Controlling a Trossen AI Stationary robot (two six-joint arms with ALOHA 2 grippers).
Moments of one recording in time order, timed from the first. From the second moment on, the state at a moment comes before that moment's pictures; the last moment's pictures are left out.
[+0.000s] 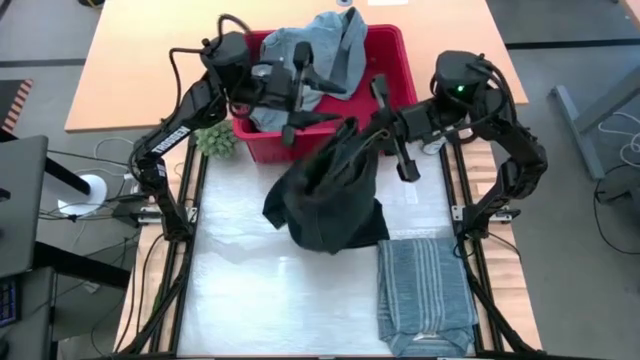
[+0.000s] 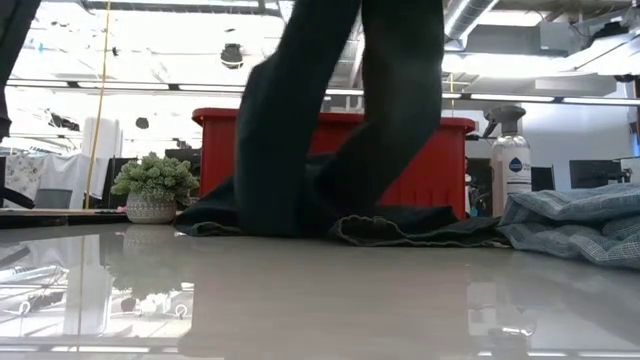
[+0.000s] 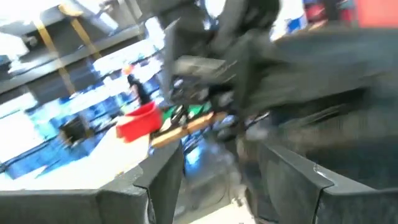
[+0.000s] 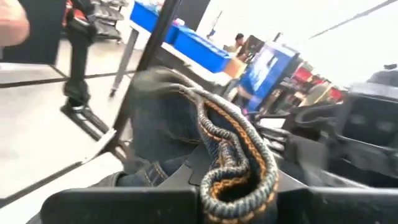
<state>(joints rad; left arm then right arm) 0.36 1.76 2.32 -0.40 0.56 0.34 -0.14 1.61 2.35 -0.75 -0.51 -0.55</state>
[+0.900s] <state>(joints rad) 0.35 1.55 2.32 -0.86 0.13 0.18 -0.12 1.63 2.35 -0.87 -0.42 -0.48</state>
